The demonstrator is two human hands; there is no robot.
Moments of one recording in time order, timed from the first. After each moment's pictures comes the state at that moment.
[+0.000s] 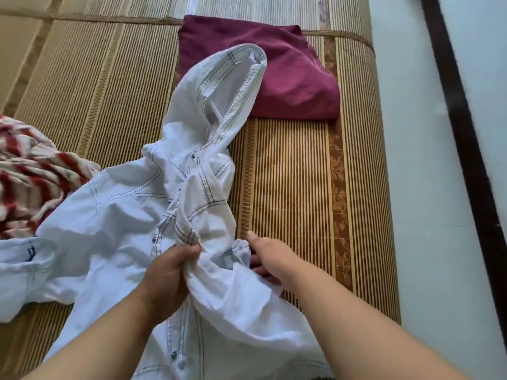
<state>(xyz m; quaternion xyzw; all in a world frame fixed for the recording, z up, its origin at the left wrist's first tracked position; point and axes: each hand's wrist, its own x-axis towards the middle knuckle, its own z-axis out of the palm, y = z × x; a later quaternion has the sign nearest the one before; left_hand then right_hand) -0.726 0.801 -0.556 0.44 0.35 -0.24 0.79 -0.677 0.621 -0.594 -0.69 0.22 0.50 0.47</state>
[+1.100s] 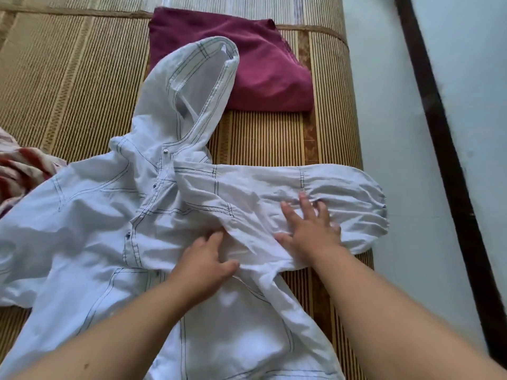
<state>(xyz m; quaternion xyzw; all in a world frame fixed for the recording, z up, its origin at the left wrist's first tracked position) -0.718 0.734 -0.596 0.89 0.09 -0.34 0.30 -0.662 0.504 -0.629 -0.94 0.00 0.35 0.07</state>
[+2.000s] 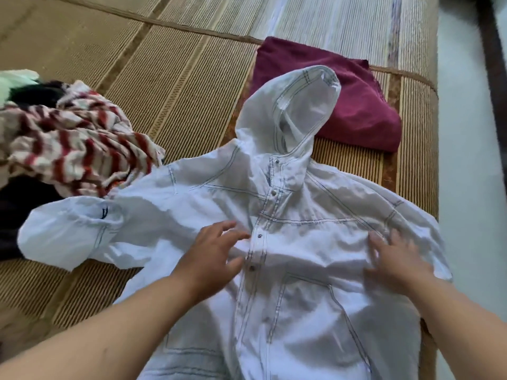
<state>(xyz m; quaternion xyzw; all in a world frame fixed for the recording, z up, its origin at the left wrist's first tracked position) -0.740 0.838 -0.582 0.93 0.07 -0.17 0.33 -0.630 0.500 -0.600 -0.93 0.03 0.37 -0.04</state>
